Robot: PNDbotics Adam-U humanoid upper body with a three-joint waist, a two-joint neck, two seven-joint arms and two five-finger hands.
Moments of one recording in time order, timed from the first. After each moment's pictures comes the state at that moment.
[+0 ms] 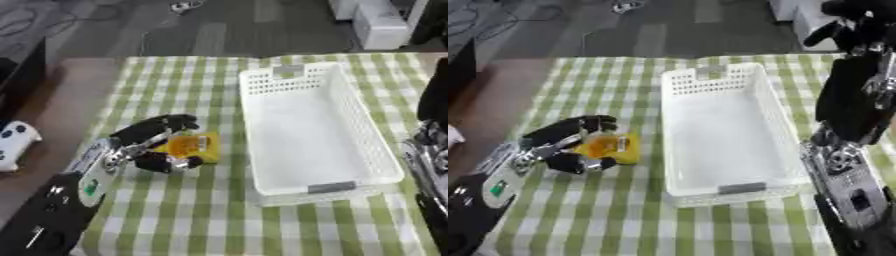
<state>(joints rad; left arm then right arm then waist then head) -0.58 0.34 -0.37 -1.08 -0.79 -0.43 -0.20 -0.23 -0.34 0.11 -1.99 0.06 -0.51 -0.48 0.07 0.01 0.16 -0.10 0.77</state>
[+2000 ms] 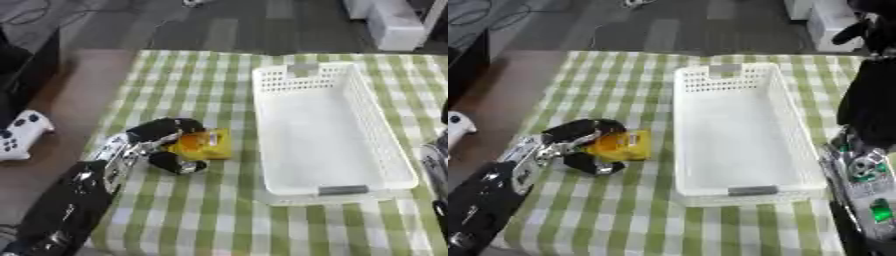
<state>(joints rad) -0.64 0.31 -0.30 -0.87 -0.95 -0.47 -0.16 -0.27 -0.32 0.11 -1.99 0.03 -0.51 -0.47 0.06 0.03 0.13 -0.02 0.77</state>
